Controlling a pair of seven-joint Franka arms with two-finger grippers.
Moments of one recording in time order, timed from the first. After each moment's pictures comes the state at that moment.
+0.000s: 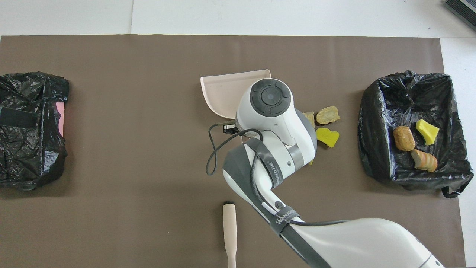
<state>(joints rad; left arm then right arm) -0.03 -0.04 -0.04 -1.48 0.02 1.52 0.14 0.46 0.47 0.11 -1.55 0.02 2.08 0.51</state>
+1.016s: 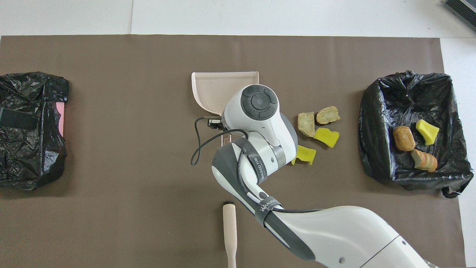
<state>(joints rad) -0.03 -0.04 -0.04 -1.48 0.02 1.51 0.14 0.48 0.54 0.11 -1.53 0.09 2.22 0.58</state>
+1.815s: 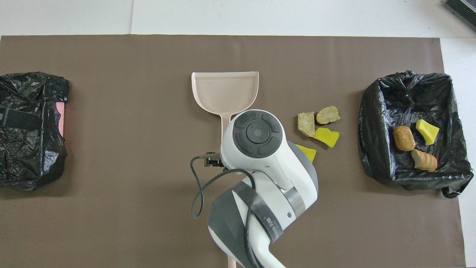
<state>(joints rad) -0.03 -0.04 -0.05 -1.48 0.02 1.52 0.14 0.56 0.20 0.11 -1.73 0.11 1.92 0.58</state>
